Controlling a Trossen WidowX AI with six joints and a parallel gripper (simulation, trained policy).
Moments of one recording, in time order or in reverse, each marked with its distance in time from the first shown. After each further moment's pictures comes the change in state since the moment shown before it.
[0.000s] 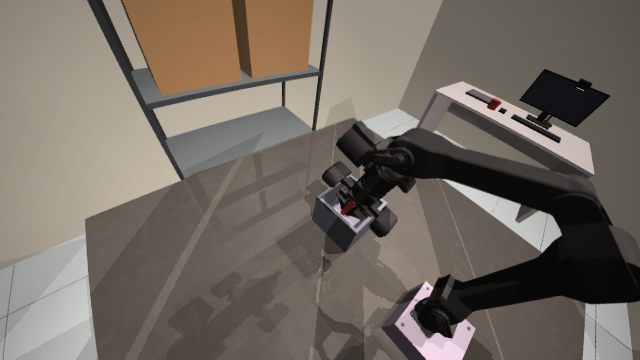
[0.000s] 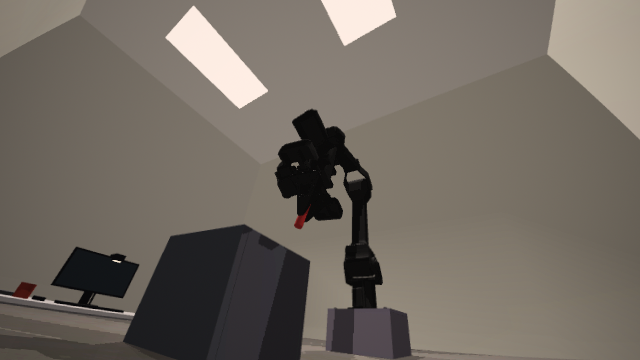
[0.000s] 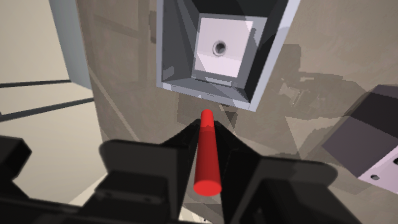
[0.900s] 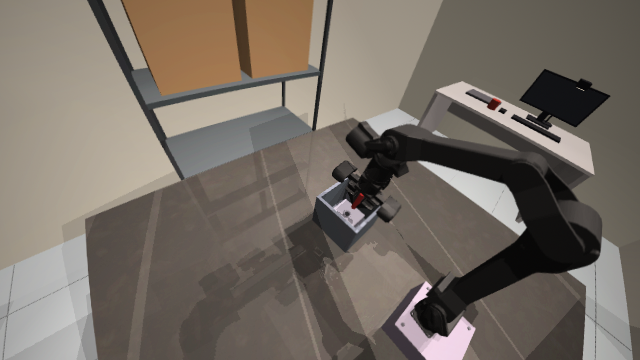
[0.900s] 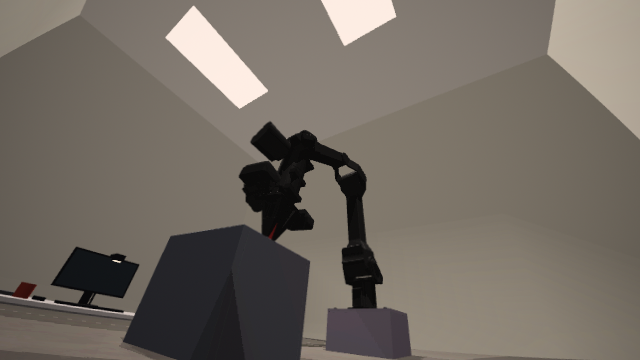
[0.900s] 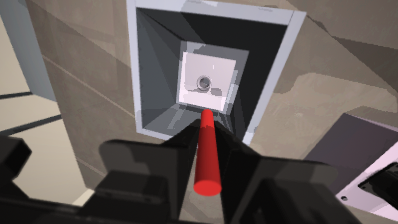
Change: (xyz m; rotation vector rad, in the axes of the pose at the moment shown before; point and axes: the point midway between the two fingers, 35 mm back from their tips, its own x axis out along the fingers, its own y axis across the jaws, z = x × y) arm 0.036 -0.005 0.061 -0.002 -0.010 -0.129
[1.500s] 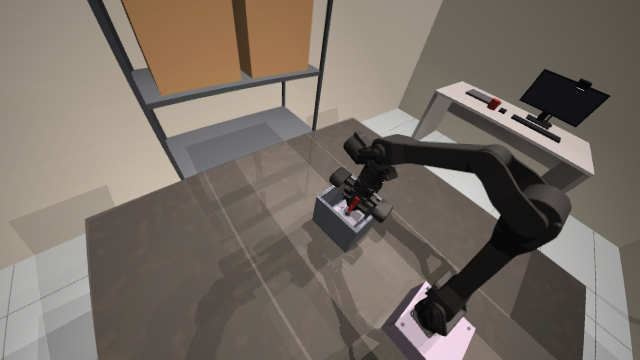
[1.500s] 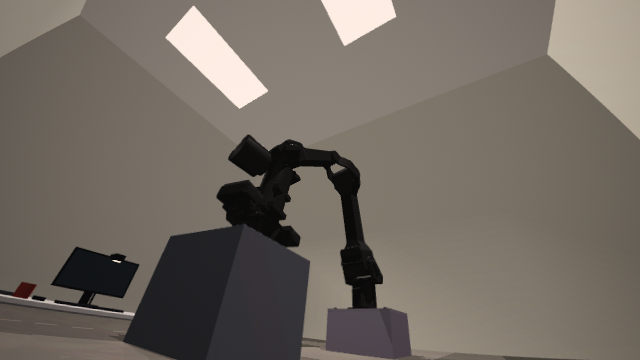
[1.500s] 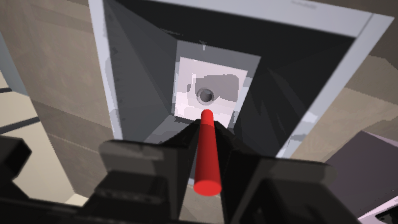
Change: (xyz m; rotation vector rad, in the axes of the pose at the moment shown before) arm 0.045 0.007 0.015 -0.029 0.037 -0.024
